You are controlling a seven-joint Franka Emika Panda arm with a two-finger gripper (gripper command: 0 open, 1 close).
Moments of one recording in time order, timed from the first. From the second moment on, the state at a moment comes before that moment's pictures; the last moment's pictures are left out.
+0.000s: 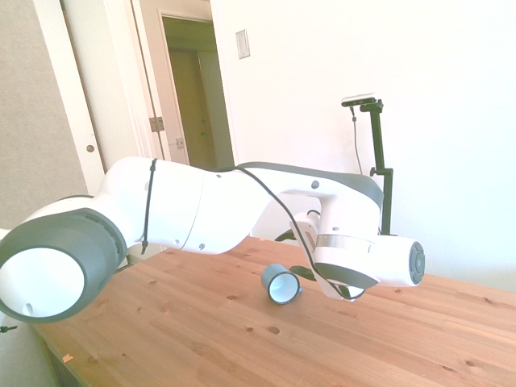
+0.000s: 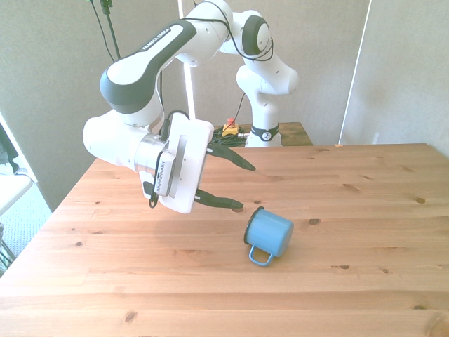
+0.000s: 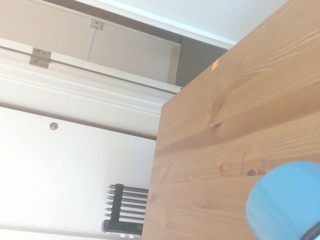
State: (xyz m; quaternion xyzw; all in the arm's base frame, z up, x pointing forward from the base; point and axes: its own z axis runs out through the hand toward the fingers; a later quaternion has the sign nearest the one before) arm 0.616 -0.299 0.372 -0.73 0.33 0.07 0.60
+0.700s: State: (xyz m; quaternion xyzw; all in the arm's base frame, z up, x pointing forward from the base) arm 0.613 -0.297 0.325 -0.72 0.35 0.09 0.59
